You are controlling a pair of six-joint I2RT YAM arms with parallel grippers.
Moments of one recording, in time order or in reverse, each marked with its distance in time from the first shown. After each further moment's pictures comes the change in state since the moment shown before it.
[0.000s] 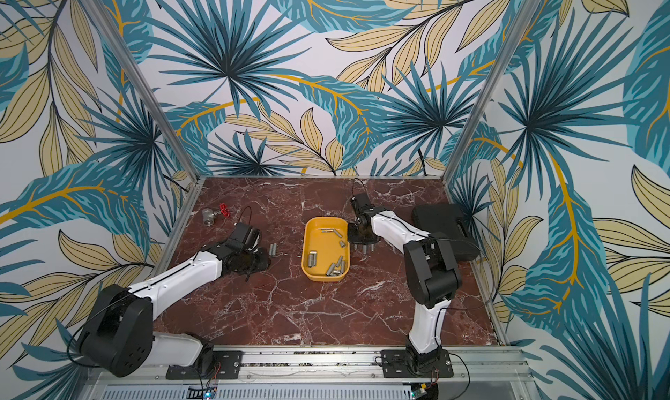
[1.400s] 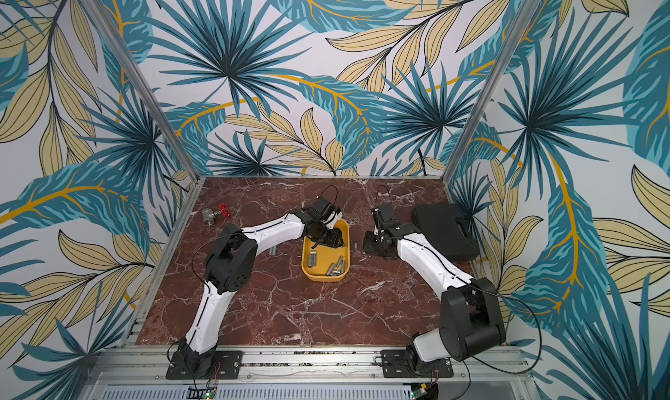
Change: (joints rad) left arm -0.275 0.861 0.912 -0.035 0.223 0.276; right arm -0.061 -0.390 -0.309 0.015 -0.013 0.080
